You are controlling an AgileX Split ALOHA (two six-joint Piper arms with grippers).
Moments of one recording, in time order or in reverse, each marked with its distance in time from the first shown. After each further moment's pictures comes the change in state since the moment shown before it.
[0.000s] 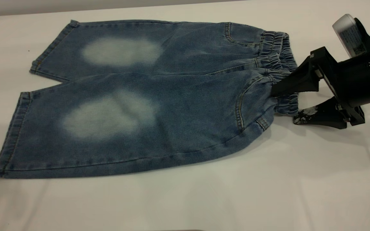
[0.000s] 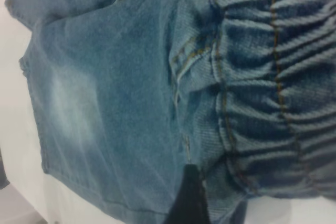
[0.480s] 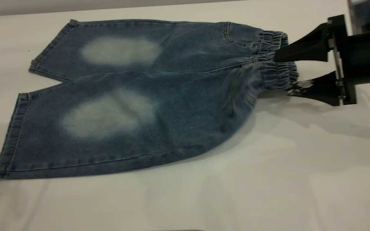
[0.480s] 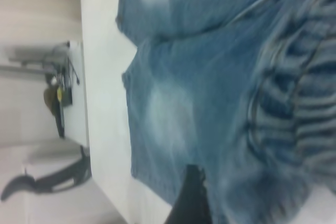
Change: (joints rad) left arm 0.000 0.000 0.000 -0.001 0.001 0.000; right arm -0.078 0.008 -0.027 -0.006 0.234 -0.008
